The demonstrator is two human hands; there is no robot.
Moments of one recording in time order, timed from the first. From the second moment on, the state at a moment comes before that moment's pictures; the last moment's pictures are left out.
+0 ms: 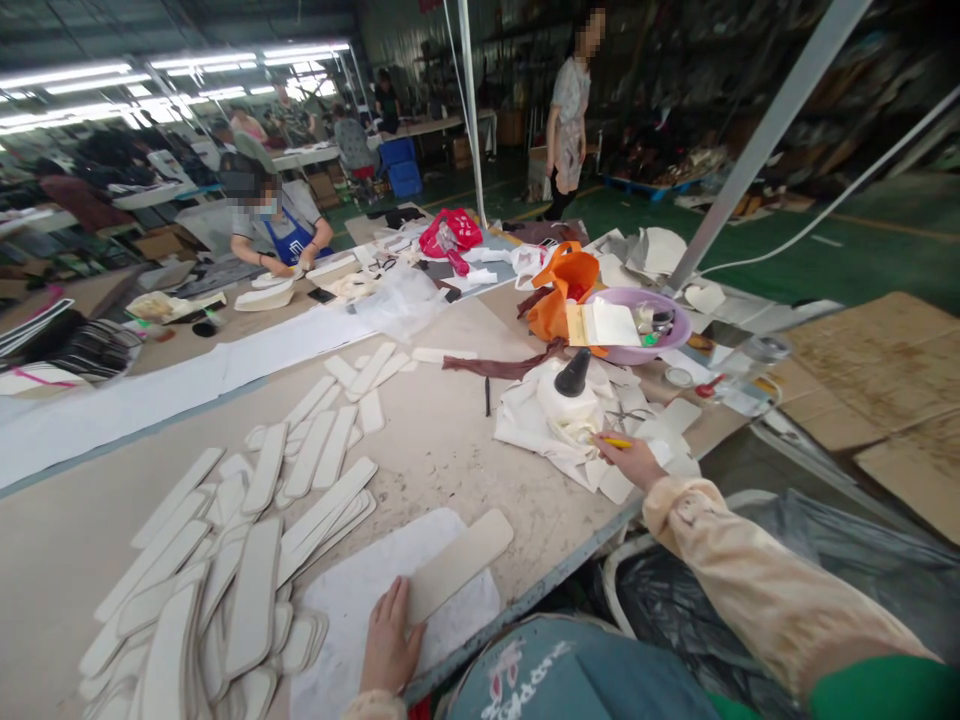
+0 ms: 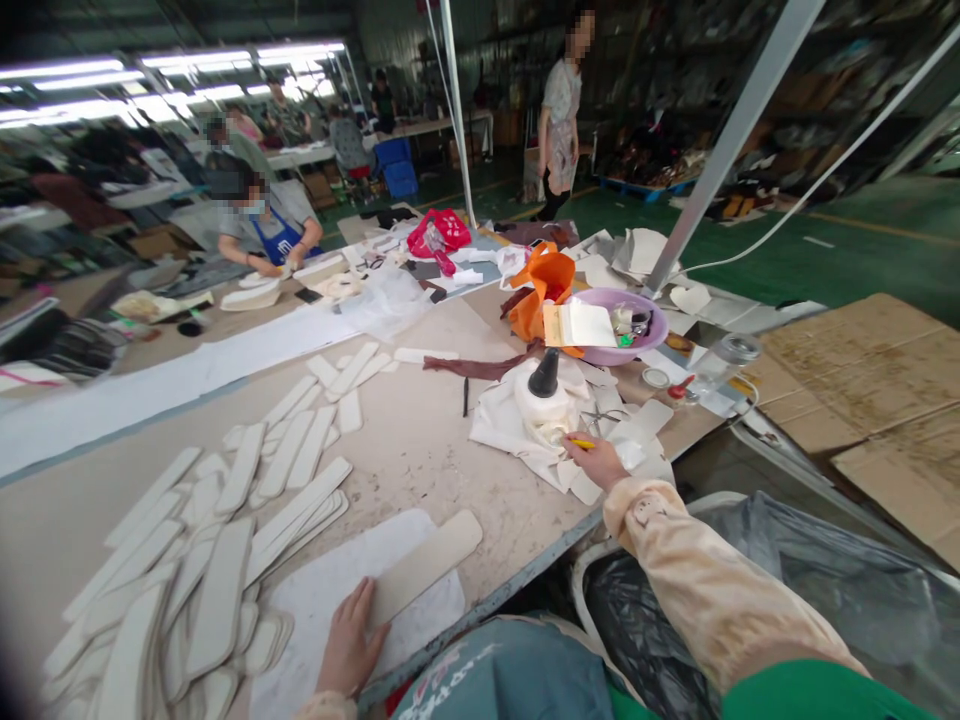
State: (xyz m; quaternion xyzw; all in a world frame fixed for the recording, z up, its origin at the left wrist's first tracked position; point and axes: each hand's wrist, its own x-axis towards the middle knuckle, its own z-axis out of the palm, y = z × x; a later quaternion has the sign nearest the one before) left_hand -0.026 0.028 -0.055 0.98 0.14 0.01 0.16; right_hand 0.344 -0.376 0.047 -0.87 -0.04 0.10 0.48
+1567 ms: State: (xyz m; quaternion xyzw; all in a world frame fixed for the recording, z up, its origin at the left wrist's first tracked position) left_hand -0.029 0.043 -0.038 0.93 0.14 0.00 0.35; right_hand 0.114 -0.117 0.019 -0.67 -0.25 0.48 0.51
